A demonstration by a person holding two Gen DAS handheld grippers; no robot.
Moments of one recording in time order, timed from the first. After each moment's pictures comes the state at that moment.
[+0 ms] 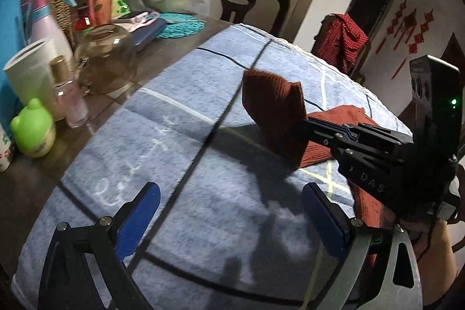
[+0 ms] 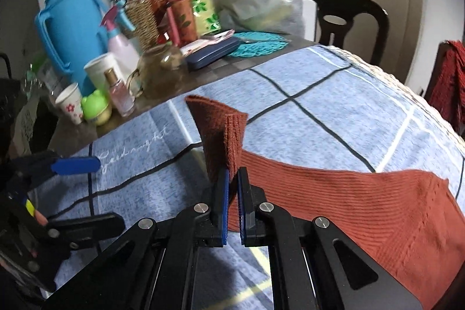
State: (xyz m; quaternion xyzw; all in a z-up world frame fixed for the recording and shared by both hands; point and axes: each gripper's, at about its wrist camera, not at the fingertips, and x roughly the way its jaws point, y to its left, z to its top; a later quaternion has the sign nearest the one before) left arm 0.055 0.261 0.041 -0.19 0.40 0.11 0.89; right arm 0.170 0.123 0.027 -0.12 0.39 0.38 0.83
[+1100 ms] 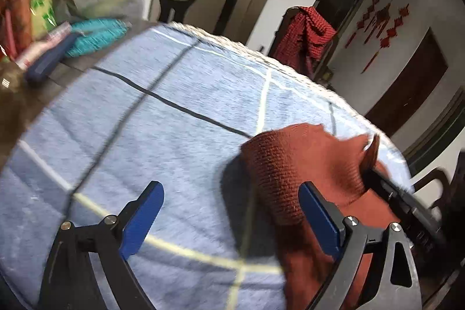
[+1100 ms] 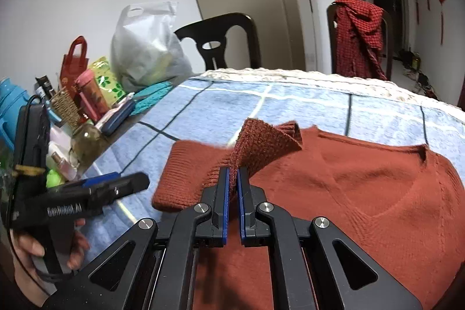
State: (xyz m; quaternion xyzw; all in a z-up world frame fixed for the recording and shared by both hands) left arm 0.177 0.207 0.041 -0.22 0.39 0.02 0.89; right arm 0.182 -0.047 0.061 0.03 0.35 0.19 0.92
